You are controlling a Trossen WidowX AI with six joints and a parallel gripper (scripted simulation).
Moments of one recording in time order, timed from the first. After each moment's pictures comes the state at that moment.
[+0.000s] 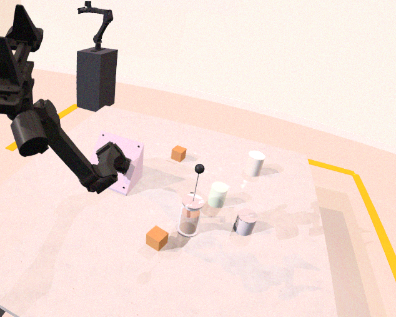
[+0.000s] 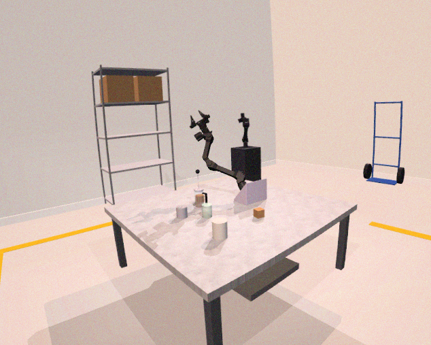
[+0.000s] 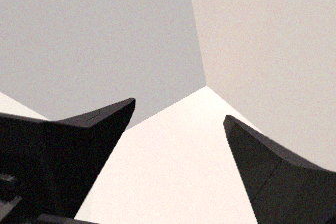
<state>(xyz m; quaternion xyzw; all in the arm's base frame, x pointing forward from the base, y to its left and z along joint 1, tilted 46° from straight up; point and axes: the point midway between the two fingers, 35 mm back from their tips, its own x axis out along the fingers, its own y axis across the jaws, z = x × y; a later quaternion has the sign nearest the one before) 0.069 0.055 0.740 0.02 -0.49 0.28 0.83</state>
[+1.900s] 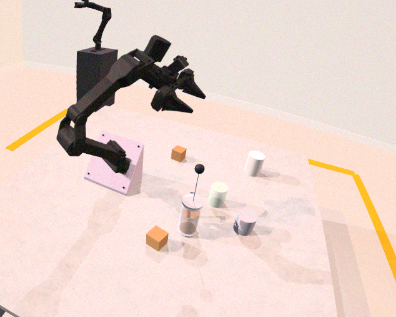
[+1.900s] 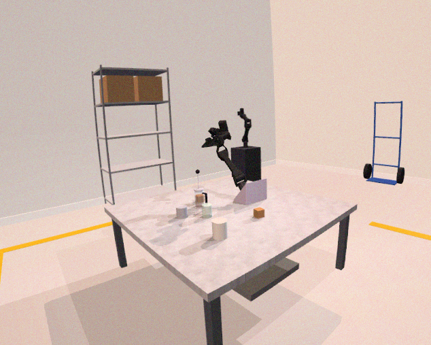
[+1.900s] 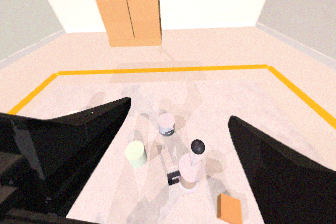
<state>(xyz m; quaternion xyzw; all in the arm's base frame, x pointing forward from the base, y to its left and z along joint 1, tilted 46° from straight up) 0.252 0.201 0.303 -0.31 0.15 -0.09 0.93</state>
